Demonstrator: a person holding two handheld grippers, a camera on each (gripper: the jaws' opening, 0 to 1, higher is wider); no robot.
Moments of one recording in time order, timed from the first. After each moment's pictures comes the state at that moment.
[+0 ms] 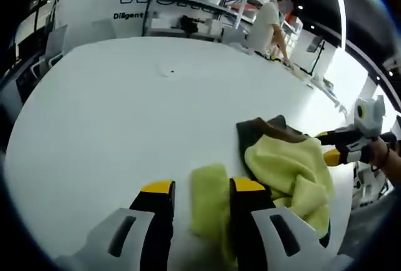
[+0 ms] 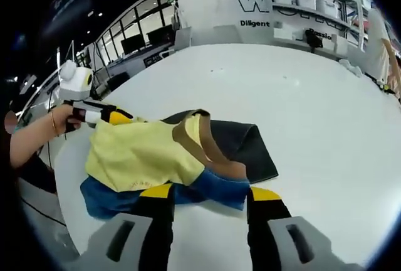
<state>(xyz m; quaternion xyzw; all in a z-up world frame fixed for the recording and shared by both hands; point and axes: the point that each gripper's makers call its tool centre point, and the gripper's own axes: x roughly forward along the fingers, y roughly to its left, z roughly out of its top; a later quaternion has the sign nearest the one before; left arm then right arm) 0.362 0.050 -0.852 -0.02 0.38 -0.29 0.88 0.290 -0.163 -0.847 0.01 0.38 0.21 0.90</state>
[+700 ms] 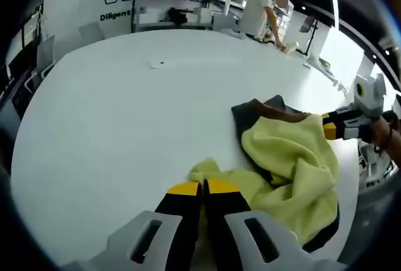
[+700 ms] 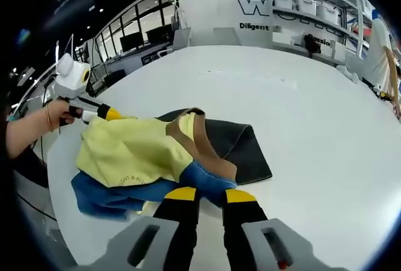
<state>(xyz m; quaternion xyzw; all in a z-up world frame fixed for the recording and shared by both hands) 0.347 0.056 -0.854 0.05 0.39 -0.30 0.87 0.292 -0.170 -0.848 -0.03 0.37 0.20 0.91</state>
